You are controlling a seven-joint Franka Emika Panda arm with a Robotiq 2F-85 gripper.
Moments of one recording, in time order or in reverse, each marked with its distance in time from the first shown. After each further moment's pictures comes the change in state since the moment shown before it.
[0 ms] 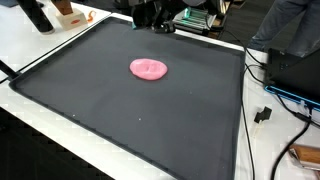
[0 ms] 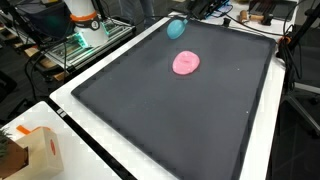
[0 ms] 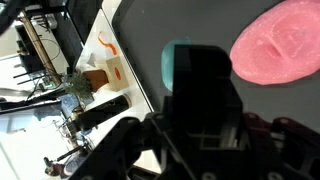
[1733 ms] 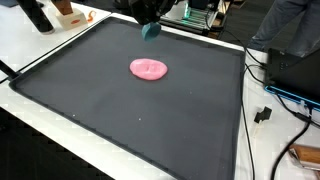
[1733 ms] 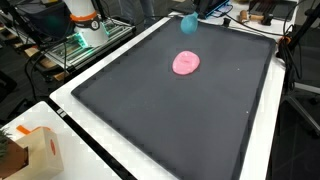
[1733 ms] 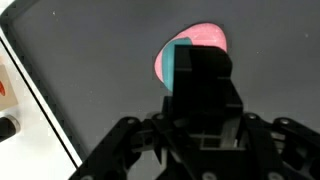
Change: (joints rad) arm -0.169 -0.301 0.000 -0.282 0.372 0.440 -0.332
